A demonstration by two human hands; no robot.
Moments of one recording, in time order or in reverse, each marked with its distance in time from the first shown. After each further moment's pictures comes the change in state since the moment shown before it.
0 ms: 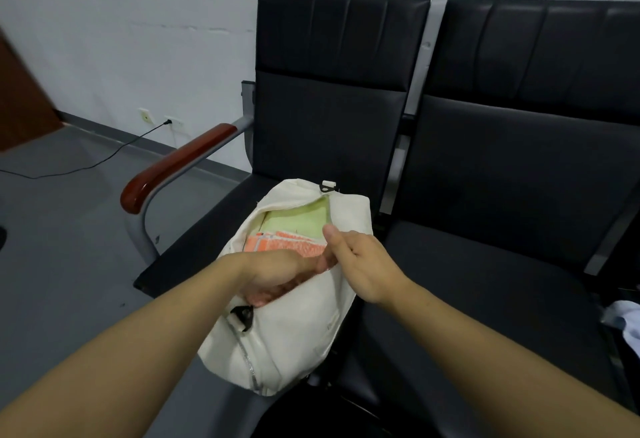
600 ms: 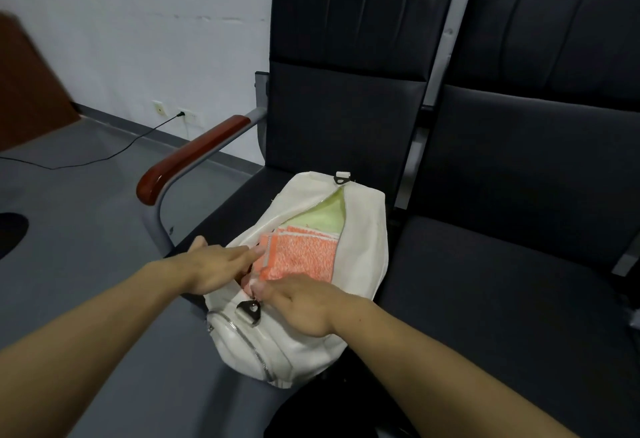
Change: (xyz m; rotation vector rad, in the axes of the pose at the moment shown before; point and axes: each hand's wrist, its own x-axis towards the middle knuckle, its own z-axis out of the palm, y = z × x) left_hand -0.030 -0.085 -0.069 0.705 0.346 0.036; right_hand 0.021 -0.015 0.107 -0.271 -0.567 -0.096
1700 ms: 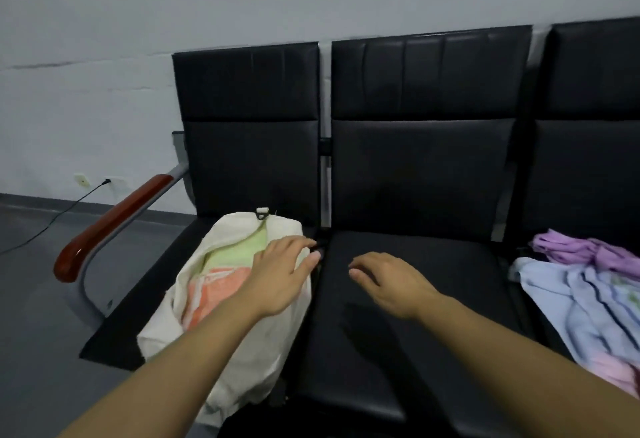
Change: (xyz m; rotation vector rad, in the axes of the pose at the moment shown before) left_hand 0.003 0.234 0.020 -0.133 0.418 0.408; right_hand -0.220 0.124 -0.081 -0.160 0.570 0.362
